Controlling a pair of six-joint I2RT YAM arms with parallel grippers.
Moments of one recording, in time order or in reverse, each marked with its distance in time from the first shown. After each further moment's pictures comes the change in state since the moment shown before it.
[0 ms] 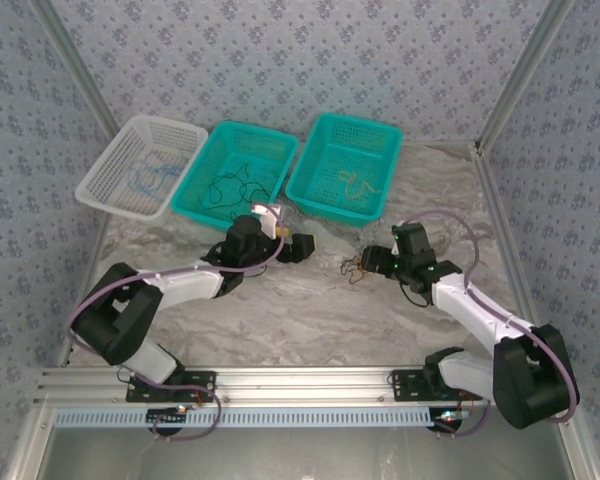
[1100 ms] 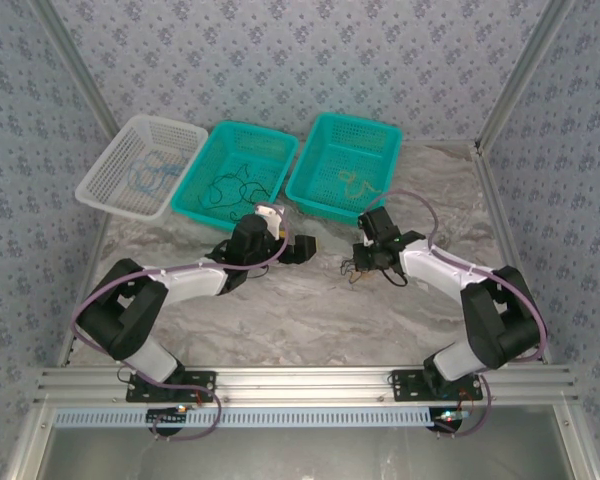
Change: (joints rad) left arm -0.010 0.026 0.031 -0.082 -0.042 0.000; right arm 0.128 0.331 0.249 -0.124 0.103 -0.195
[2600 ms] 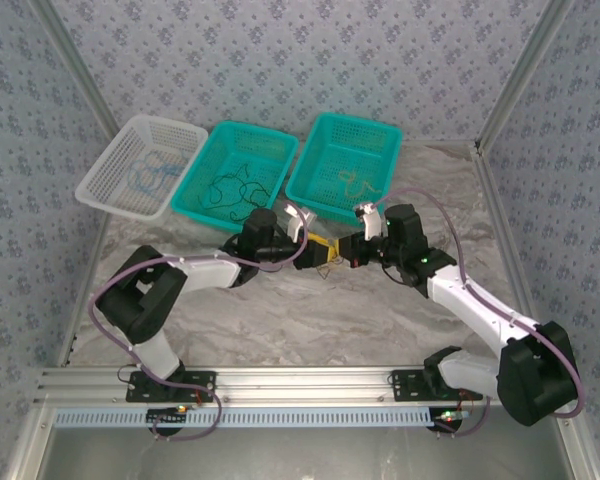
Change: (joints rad) left arm -0.022 0.131 0.097 0.165 0.456 0.087; right arm -0.031 -0.318 -0.130 0.324 -0.560 0.004
